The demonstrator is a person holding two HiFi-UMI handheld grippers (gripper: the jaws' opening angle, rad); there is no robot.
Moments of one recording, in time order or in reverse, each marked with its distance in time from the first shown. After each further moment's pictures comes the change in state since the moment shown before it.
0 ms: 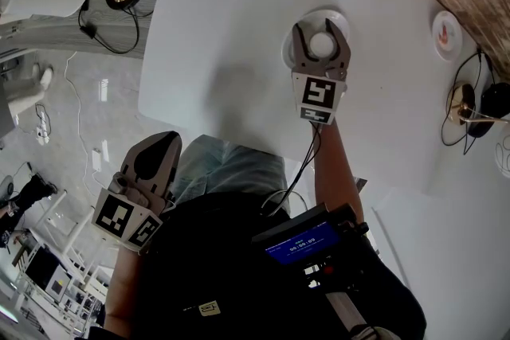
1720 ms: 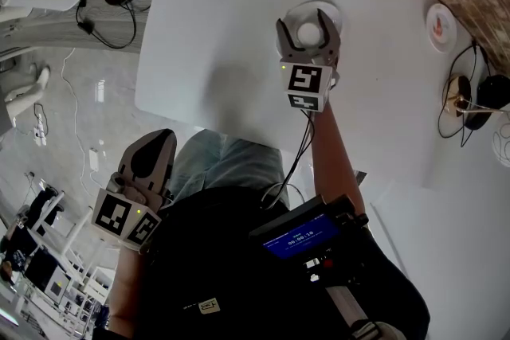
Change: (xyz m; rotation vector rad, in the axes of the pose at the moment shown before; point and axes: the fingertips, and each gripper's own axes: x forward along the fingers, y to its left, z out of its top) left arm -0.012 -0.001 -0.008 -0.022 -0.014 0.036; right arm 0.006 0.017 -0.002 -0.089 0.052 0.040
